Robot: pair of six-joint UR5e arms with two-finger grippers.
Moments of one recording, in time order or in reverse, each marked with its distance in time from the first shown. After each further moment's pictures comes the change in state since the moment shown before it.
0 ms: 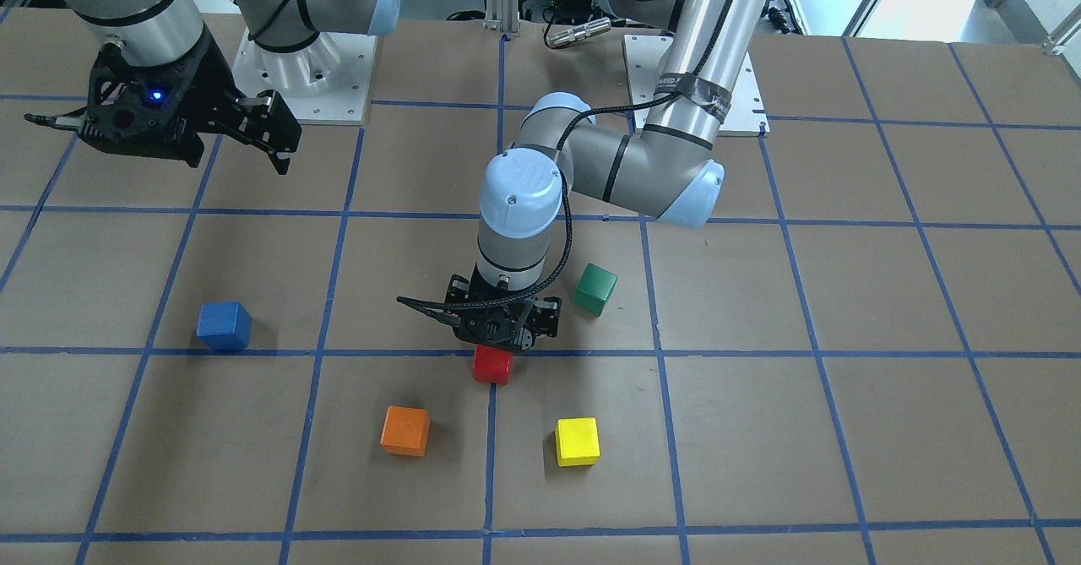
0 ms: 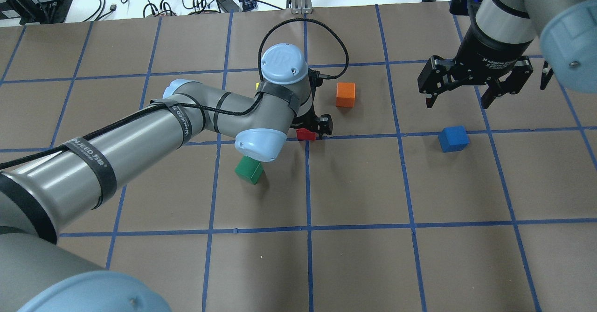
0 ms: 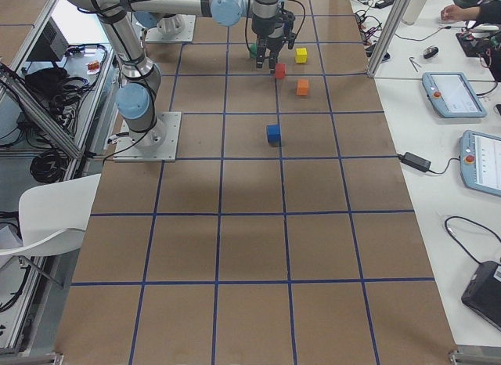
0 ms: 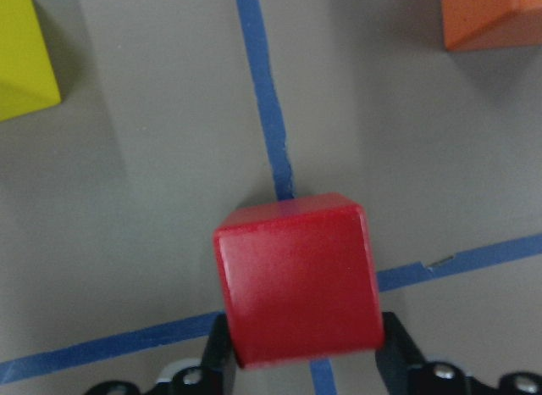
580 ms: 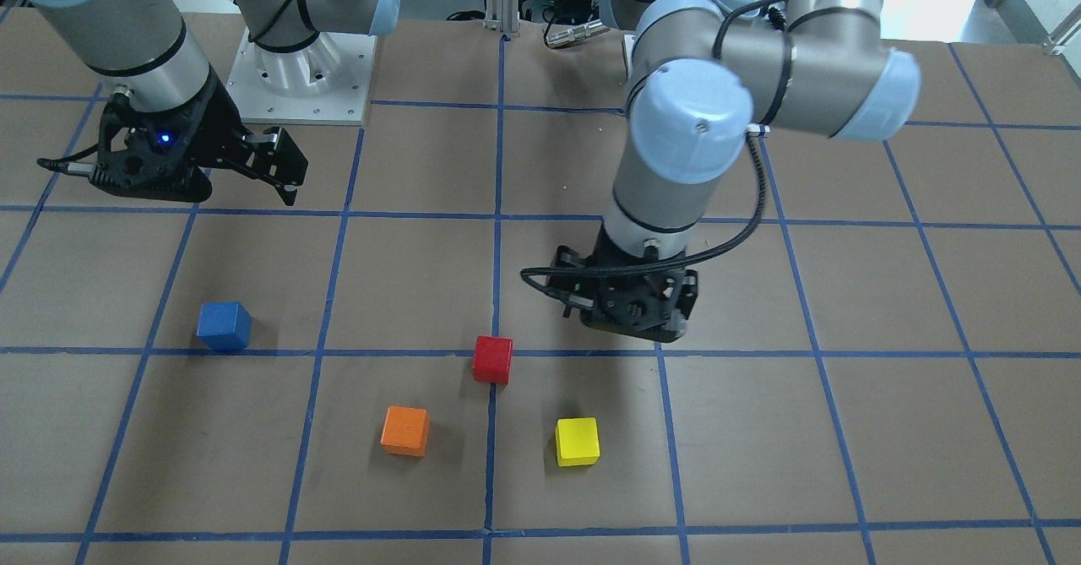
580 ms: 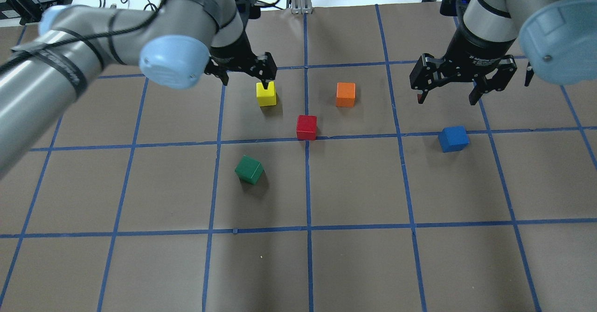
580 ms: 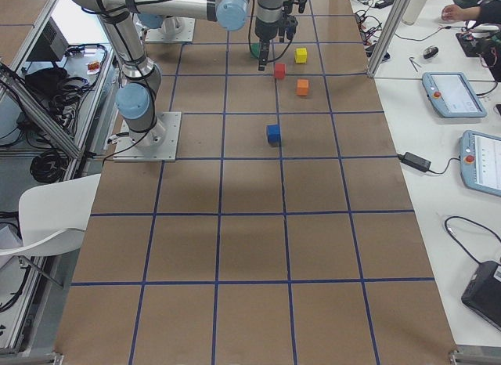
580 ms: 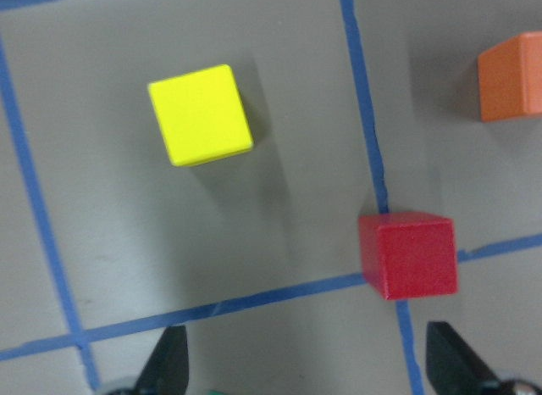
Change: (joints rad) left arm 0.222 0.196 0.232 -0.479 0.012 0.206; right arm 0.005 0.075 -0.006 -0.069 0.020 0.007
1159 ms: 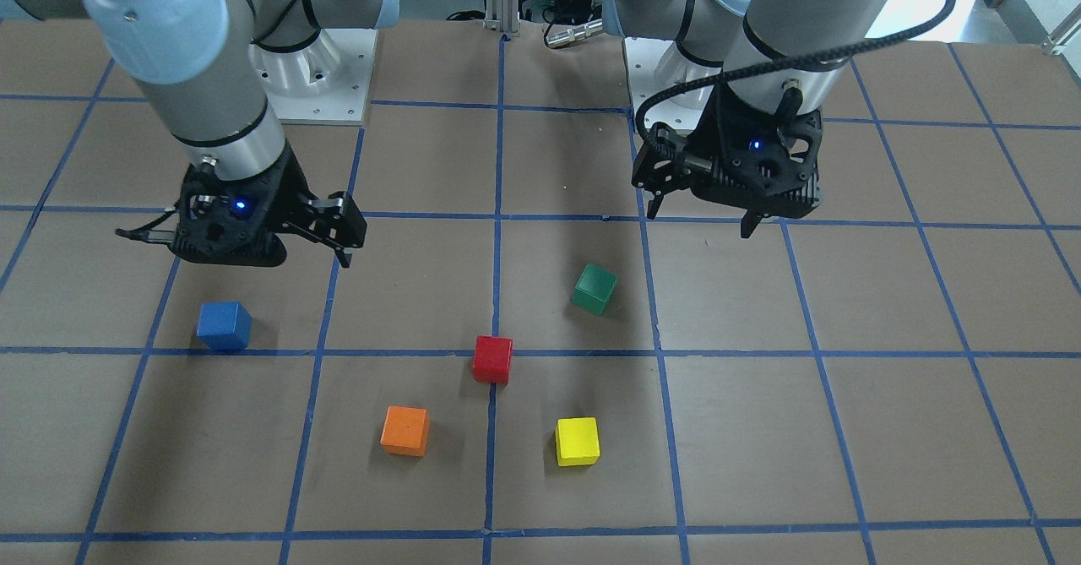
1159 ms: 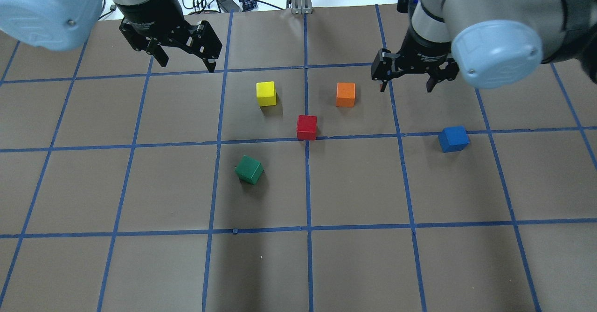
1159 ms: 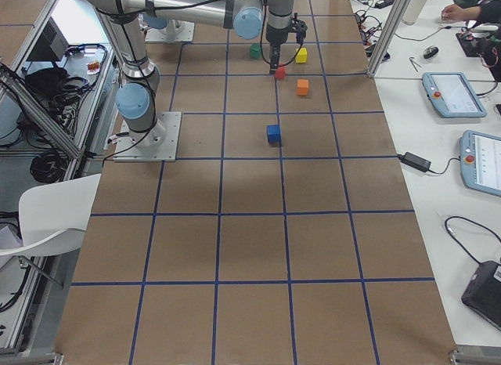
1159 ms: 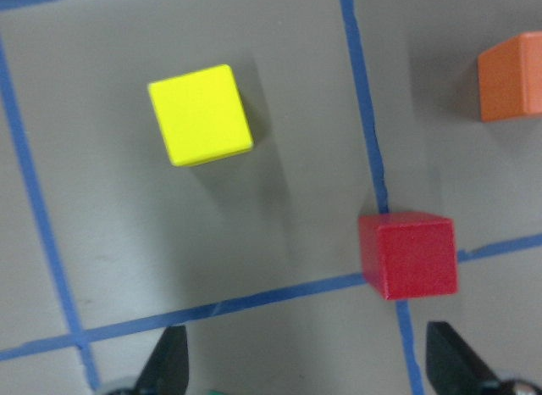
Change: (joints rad) left arm 0.080 0.186 0.030 -0.208 0.004 0.100; right arm 0.145 0.133 -0.009 -0.245 0.002 0.125
